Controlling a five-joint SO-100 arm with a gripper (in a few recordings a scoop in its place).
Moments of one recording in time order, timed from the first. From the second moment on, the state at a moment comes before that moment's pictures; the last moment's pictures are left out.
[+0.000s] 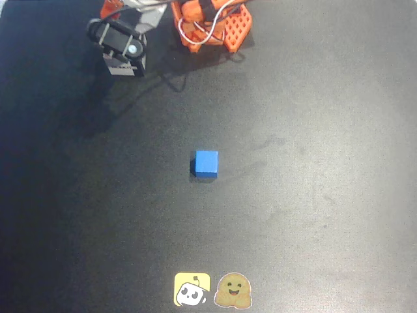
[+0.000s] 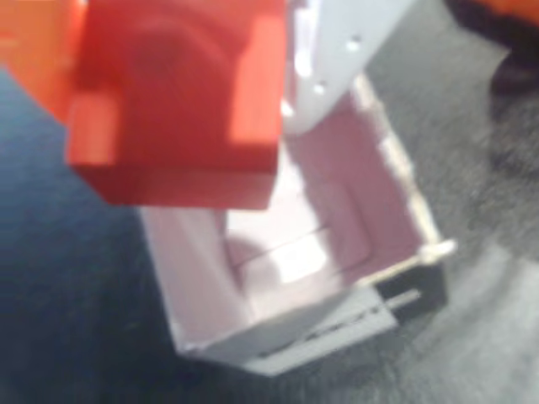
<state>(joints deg) 75.4 165.9 152.3 80.2 34.9</state>
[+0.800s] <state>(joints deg) 74.7 185.1 164.6 75.0 36.7</state>
